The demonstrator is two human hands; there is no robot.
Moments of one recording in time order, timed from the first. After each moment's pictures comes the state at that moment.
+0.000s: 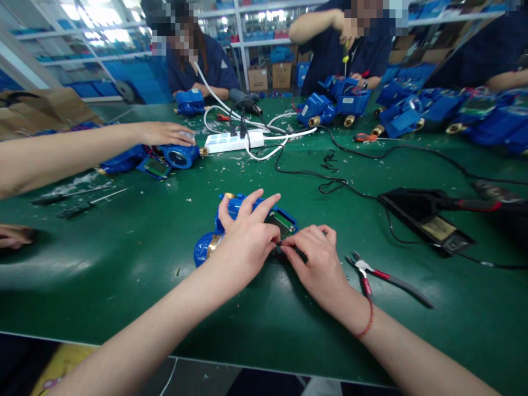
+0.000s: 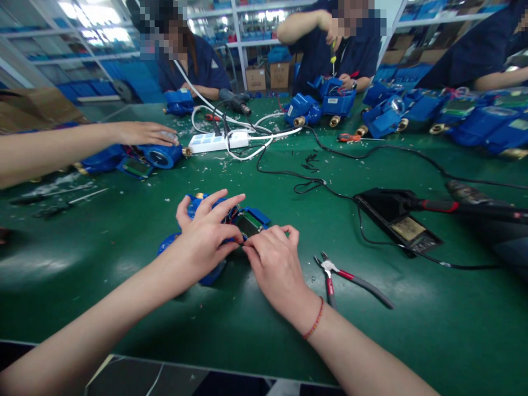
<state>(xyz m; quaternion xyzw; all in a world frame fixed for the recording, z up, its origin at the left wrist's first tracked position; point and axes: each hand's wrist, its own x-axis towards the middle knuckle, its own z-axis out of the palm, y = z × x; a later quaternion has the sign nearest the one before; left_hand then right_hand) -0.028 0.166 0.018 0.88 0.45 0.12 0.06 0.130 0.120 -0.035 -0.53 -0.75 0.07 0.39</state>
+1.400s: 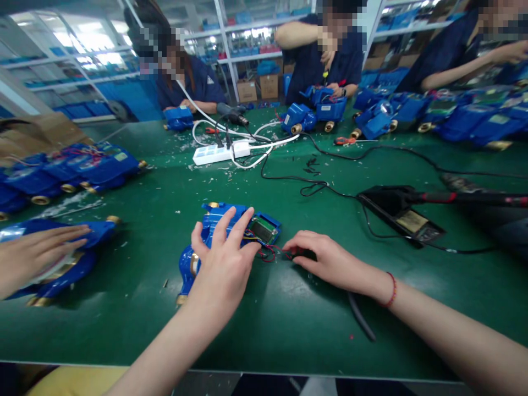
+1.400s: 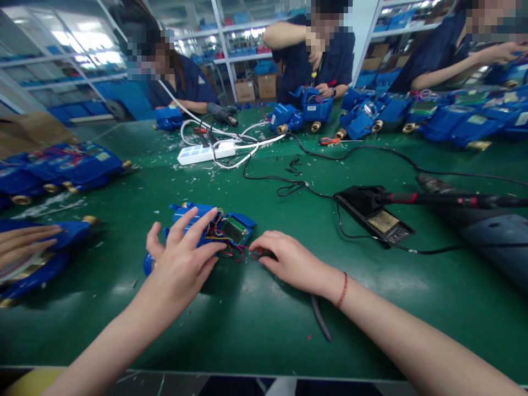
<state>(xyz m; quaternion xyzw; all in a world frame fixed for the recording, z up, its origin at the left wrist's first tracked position) -0.028 0.138 0.003 0.86 0.46 0.16 -0.14 0.199 0.132 -0.038 -0.41 -0.82 0.27 0.29</state>
